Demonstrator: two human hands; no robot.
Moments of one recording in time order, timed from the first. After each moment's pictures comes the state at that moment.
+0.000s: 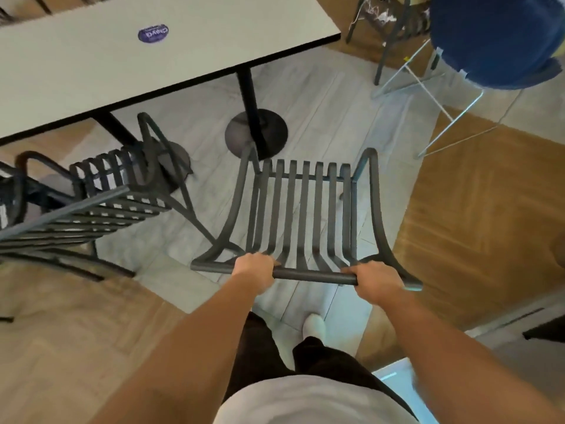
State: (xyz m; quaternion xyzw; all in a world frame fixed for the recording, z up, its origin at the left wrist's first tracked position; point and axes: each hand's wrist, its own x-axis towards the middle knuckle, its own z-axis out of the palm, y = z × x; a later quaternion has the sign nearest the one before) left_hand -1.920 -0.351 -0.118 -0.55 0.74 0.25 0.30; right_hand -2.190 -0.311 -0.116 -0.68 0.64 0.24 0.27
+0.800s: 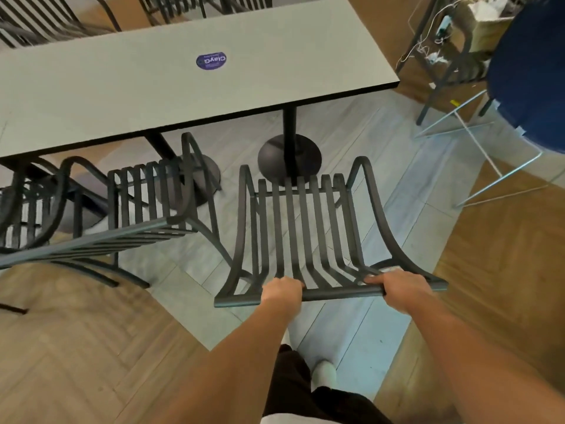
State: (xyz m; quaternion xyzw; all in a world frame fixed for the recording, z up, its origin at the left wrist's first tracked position) left_hand -1.904 -0.437 -0.138 -0.62 0.68 0.29 0.26; right_hand -2.167 -0.471 -0.109 -0.72 0.59 0.29 0.20
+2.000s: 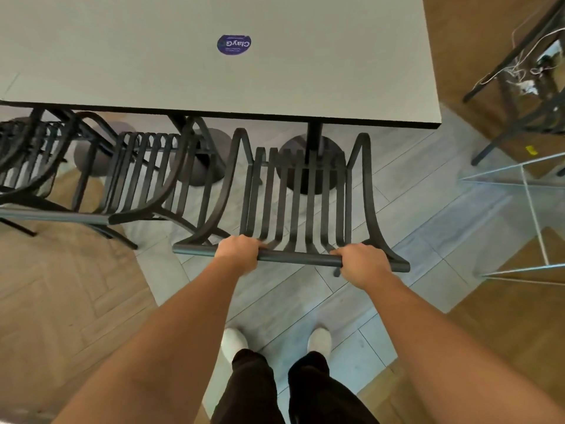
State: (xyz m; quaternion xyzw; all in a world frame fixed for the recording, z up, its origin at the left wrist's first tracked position) left_hand -1.926 -0.641 -0.142 -0.73 0.59 0.27 0.21; right_hand -2.193 -0.732 -0.129 -0.82 0.47 0.25 0.22
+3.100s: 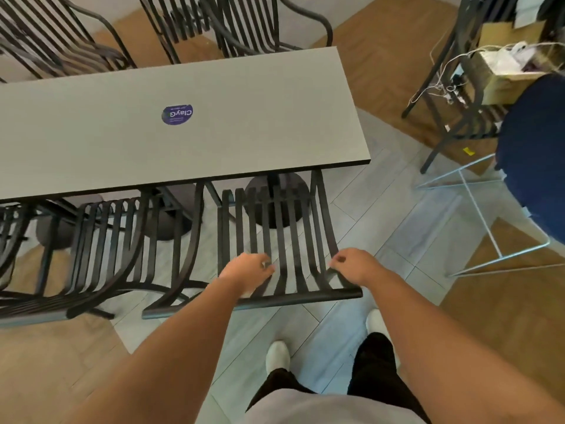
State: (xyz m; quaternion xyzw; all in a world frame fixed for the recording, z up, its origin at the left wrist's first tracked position) left_hand -1.987 -0.761 -0.091 -0.72 0.58 0.38 0.09; right_hand -2.257 -0.833 -0.090 -0.64 0.62 0.13 0.44
